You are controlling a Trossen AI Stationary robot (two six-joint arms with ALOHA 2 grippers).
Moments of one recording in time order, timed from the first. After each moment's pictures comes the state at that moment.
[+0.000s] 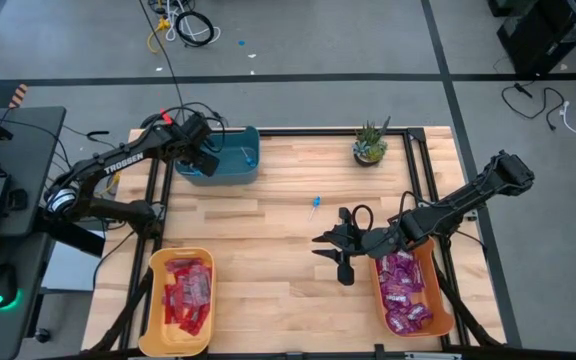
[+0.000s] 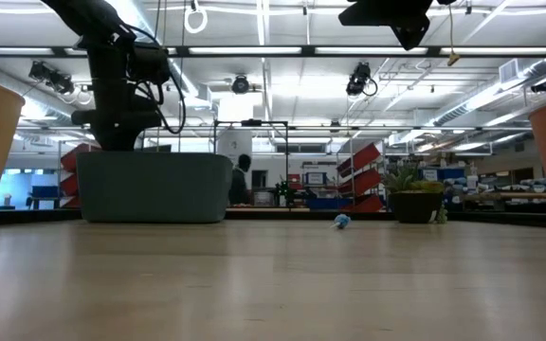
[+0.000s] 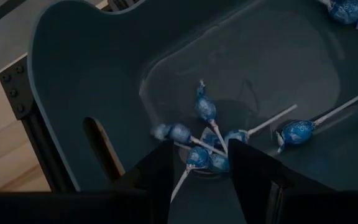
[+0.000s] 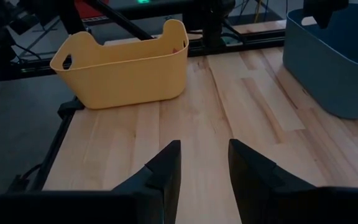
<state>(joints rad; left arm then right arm) 0.79 1.22 0.90 -0.91 -0.27 -0.26 0.44 1.34 0.86 0.02 0.43 0.33</state>
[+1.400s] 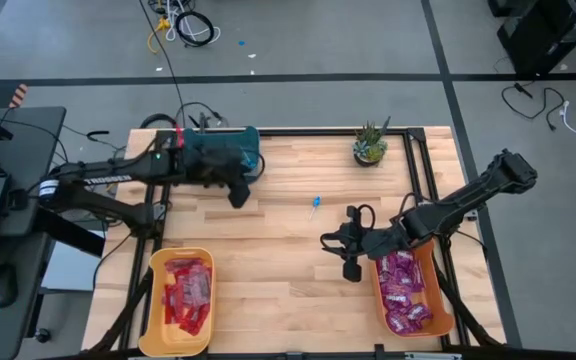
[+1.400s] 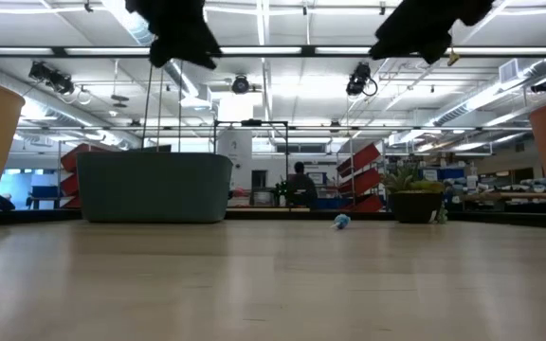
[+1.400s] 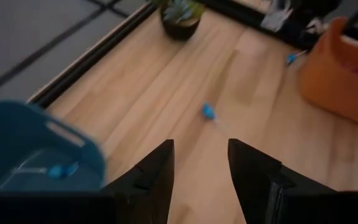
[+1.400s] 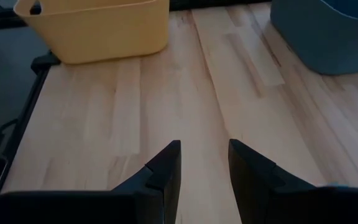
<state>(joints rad) 0.16 1.16 1.10 -0.58 -0.17 -0.33 0.44 1.30 0.86 -0.21 0.43 0.39</state>
